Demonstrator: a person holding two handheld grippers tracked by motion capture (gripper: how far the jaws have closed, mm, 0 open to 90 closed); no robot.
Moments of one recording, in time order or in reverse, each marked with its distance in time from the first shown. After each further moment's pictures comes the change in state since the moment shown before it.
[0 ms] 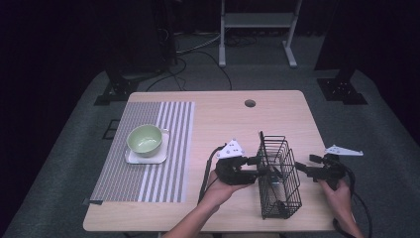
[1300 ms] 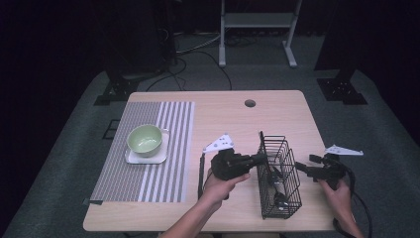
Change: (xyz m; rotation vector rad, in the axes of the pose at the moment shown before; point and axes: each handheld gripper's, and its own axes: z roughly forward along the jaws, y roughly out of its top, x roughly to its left) left arm 0.001 0.013 -0.020 -0.167 -0.106 -0.119; right arm -0.001 0.000 0.000 0.004 0.006 0.010
